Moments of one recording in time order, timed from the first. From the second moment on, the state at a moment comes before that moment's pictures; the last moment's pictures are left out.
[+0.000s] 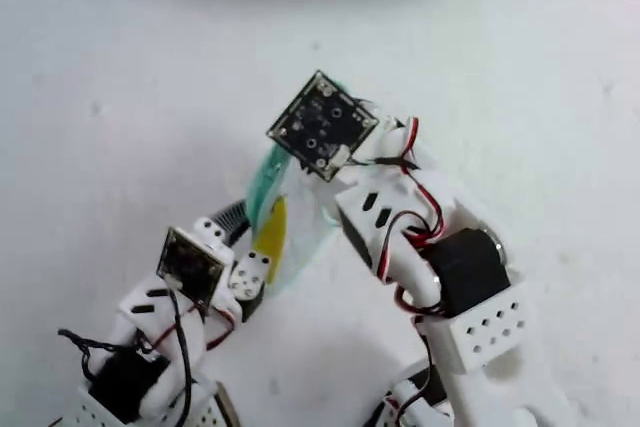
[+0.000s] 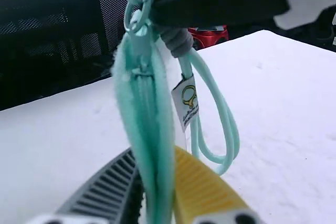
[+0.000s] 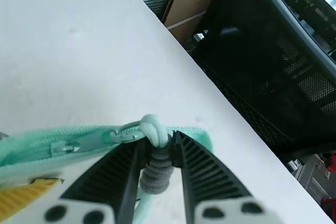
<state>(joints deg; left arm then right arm) 29.8 -104.8 80.1 46.5 1.3 -27.7 -43.7 15.0 61.0 31.4</state>
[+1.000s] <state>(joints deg) 29.8 -104.7 79.6 47.2 1.1 -21.8 -36.1 14.9 54.8 31.4</state>
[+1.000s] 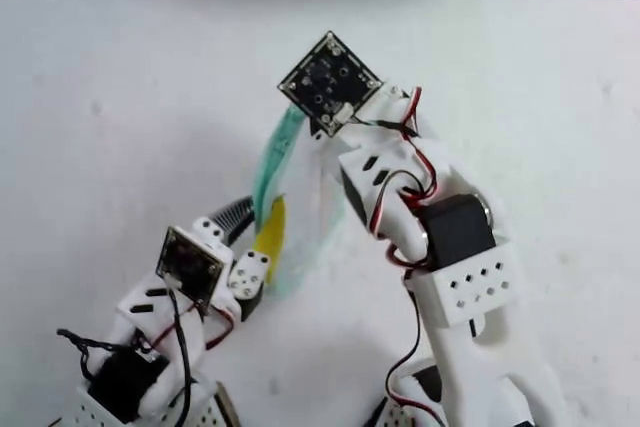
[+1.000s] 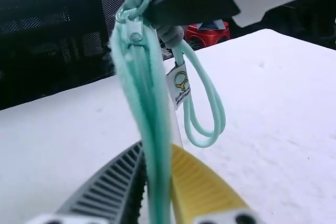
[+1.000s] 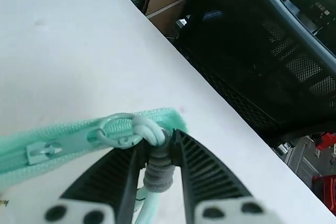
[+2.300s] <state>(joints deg) 30.3 -104.1 76.7 51.7 -0.6 -9.4 -16.0 6.7 42.6 25.6</state>
